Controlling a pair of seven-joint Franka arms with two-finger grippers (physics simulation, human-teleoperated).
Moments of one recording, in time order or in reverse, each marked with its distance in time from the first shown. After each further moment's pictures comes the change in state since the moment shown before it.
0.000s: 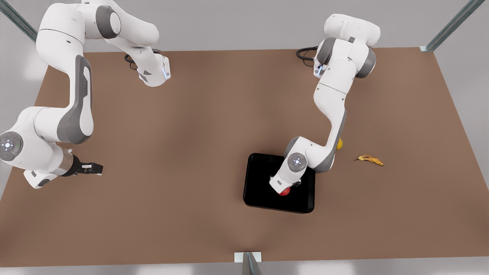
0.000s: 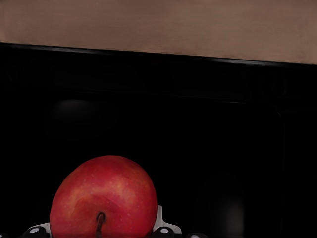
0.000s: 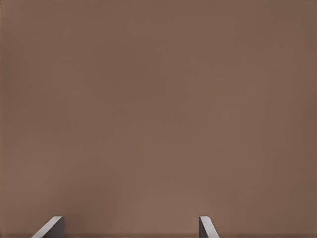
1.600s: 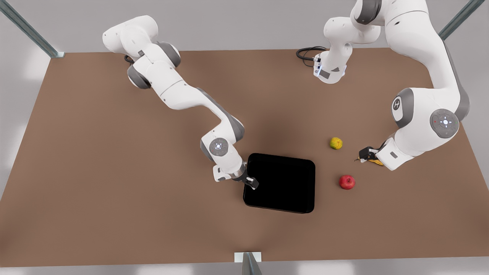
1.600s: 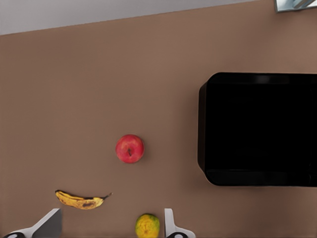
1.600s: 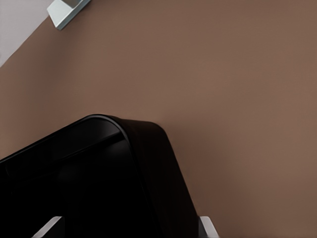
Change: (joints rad) left arm 0.283 -0.539 0.138 -0.101 -0.110 -0.518 0.499; right arm 0.584 0.631 0.208 0.359 -0.046 0.661 1.231
